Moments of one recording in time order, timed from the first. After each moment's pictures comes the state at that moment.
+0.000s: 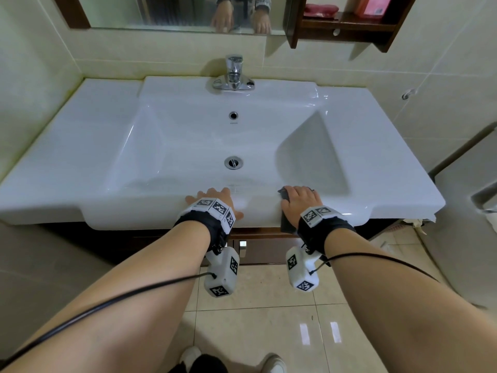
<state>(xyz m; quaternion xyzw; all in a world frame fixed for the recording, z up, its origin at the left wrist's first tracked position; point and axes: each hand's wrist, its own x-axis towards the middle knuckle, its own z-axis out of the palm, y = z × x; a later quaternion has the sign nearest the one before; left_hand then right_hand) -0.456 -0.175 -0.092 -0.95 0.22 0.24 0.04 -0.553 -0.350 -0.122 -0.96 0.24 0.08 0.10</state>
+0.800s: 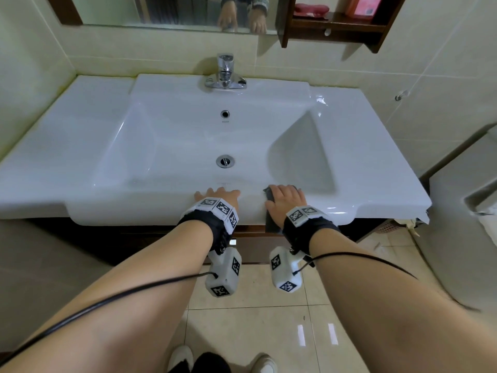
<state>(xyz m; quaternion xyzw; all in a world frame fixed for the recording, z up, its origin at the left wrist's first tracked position) -0.469 -0.203 -0.106 -0.92 0.30 0.25 0.04 -0.557 -0.350 -0.128 -0.97 0.21 0.07 0.12</state>
